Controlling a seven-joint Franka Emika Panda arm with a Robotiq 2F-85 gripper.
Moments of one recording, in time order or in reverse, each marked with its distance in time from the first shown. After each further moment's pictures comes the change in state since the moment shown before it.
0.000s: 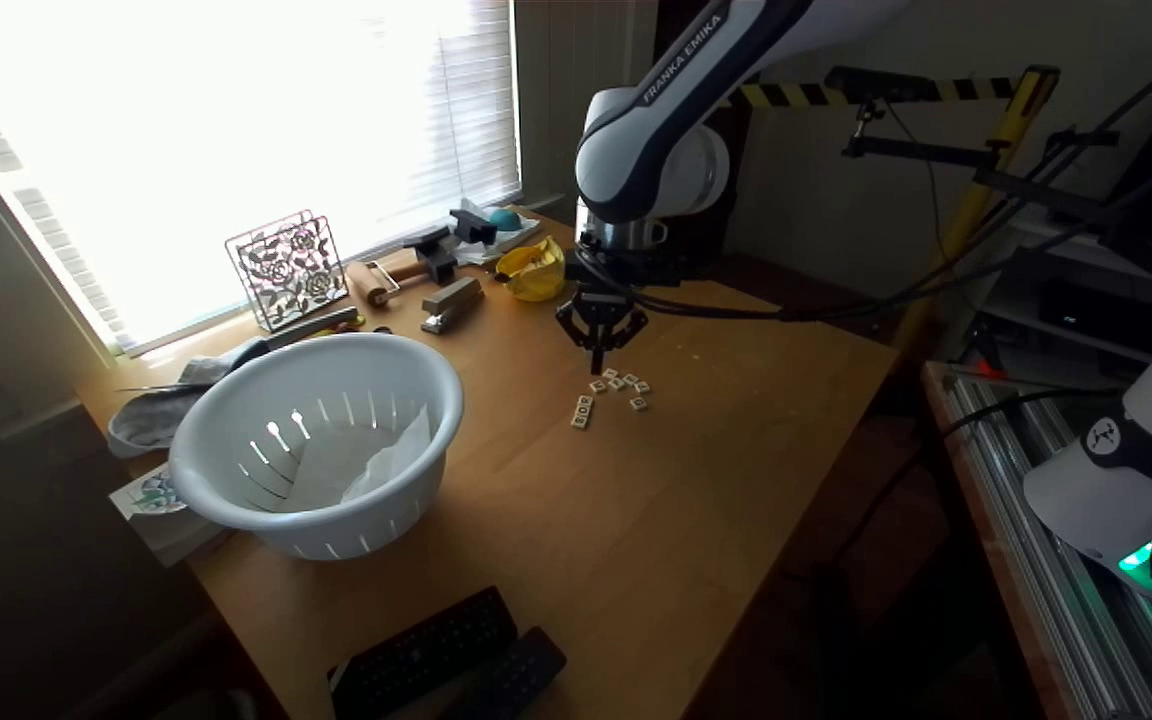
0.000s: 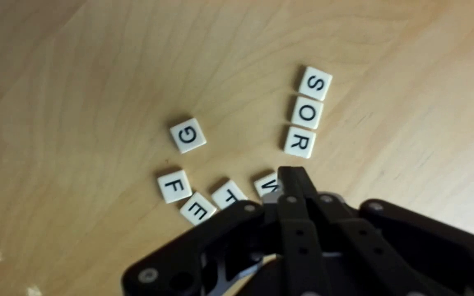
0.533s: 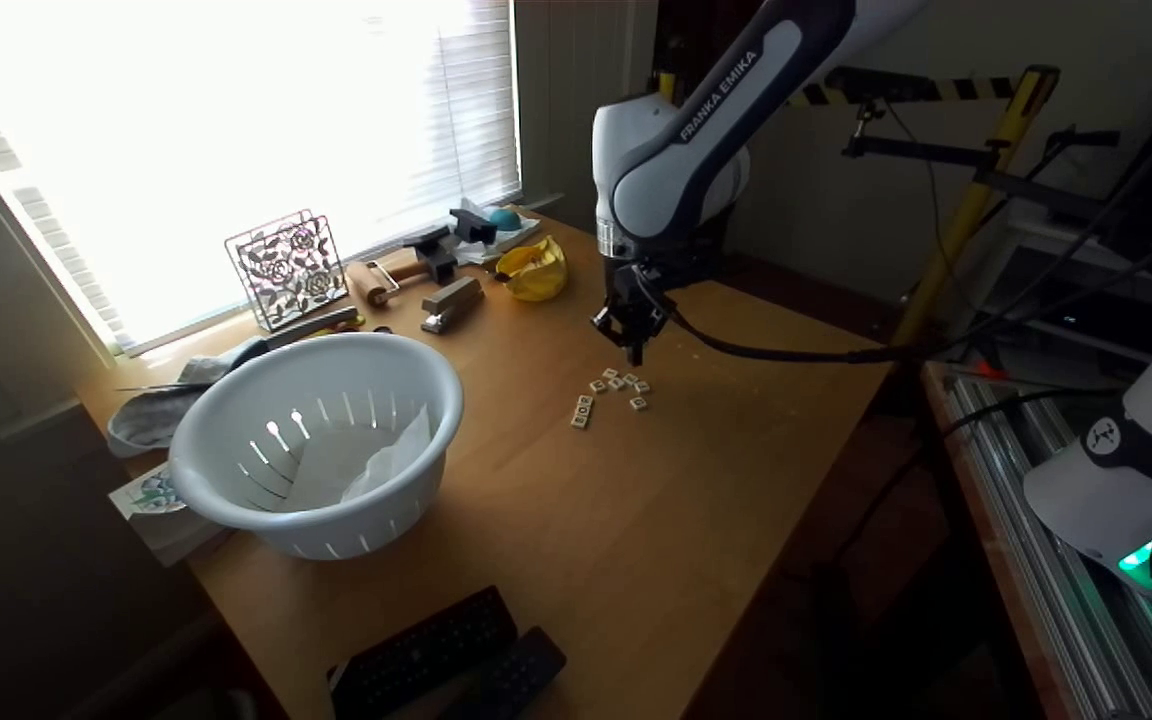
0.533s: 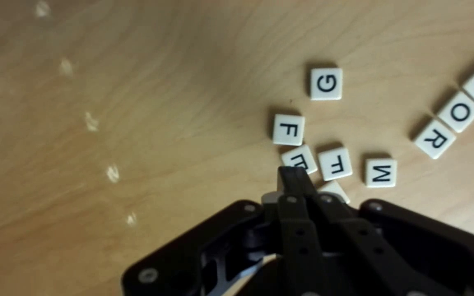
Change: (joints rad) arm 0.059 -0.024 -0.092 -0.076 -0.272 0.019 -0.191
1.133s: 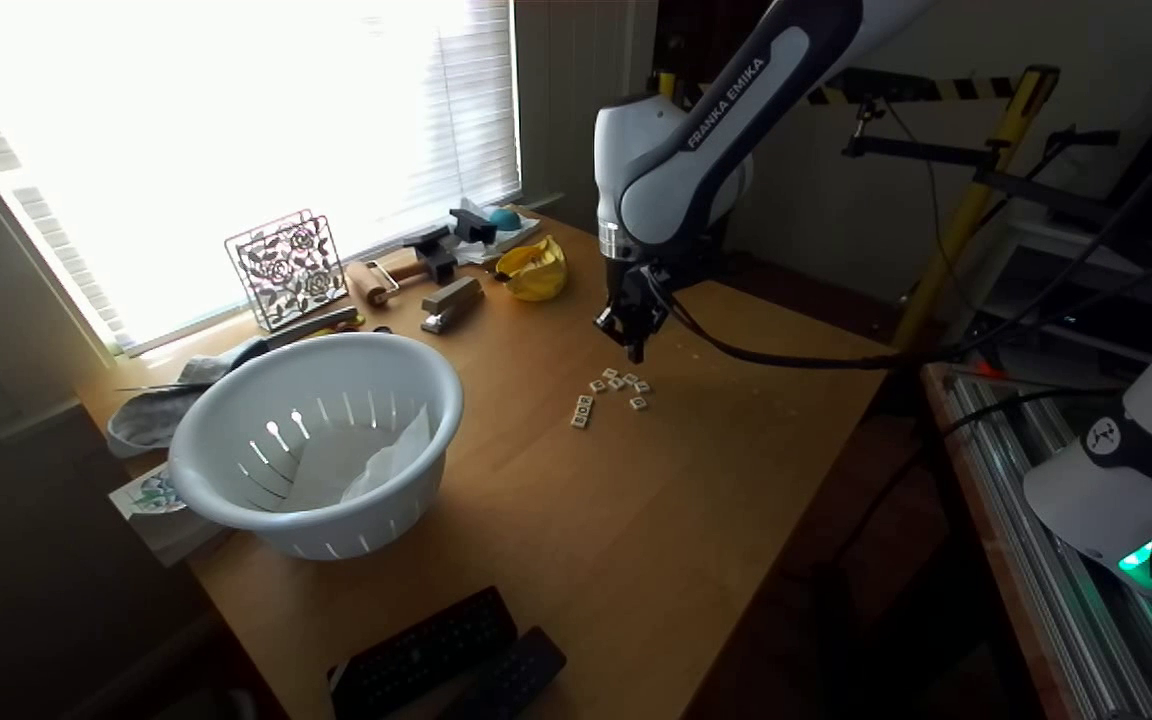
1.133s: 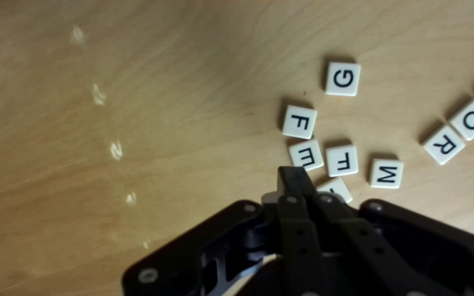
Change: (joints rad) arm 0.009 -0.005 -0.008 -0.015 -0.032 0.032 -0.061
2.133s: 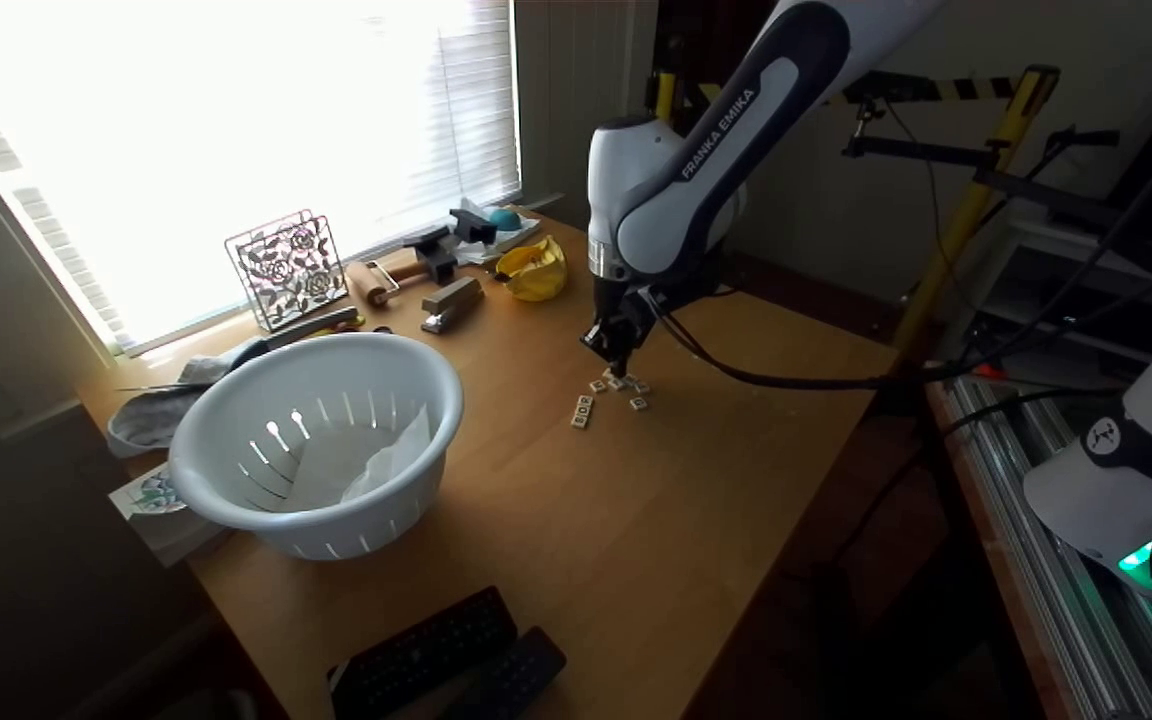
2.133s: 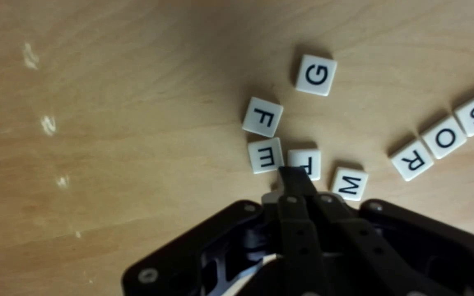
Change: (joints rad) arm -0.002 0.043 0.044 0.000 0.004 0.117 -0.100
